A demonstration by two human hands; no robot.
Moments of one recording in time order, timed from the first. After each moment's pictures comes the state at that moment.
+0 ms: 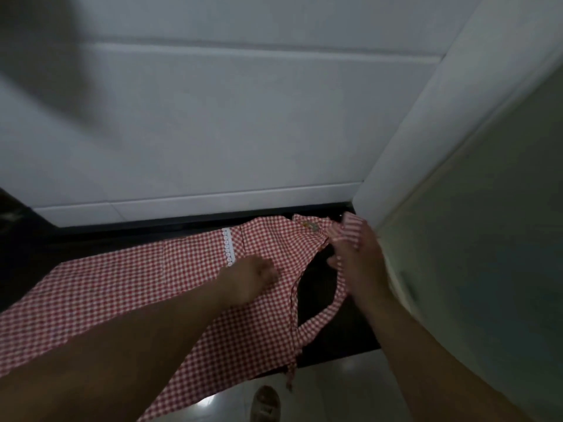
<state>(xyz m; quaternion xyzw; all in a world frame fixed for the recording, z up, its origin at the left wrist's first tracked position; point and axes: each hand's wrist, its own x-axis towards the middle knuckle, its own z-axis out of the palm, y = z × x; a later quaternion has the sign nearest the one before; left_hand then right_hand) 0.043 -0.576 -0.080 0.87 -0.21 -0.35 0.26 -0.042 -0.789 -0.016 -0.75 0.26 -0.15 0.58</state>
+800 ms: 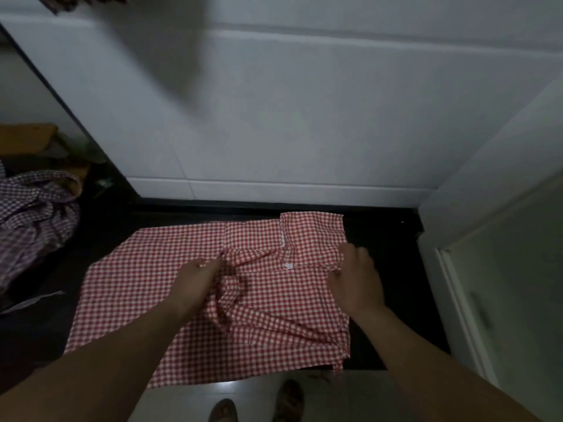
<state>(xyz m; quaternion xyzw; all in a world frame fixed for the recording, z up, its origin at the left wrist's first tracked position) 0.016 -0.404 -0.102 0.80 0.23 -0.16 0.53 -0.020 -0.723 -0.111 -0.97 0.13 0.03 0.22</state>
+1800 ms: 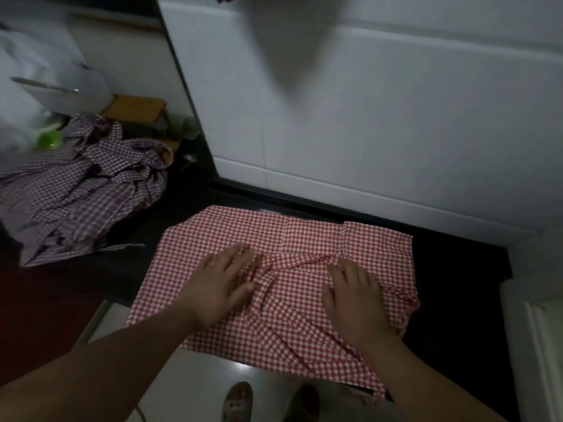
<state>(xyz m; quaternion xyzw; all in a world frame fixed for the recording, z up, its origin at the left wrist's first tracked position) -0.038 -0.310 -0.120 0.98 -0.10 -0.12 0.13 -0.019 -0.630 -0.119 -0.99 -0.13 0.07 0.08</state>
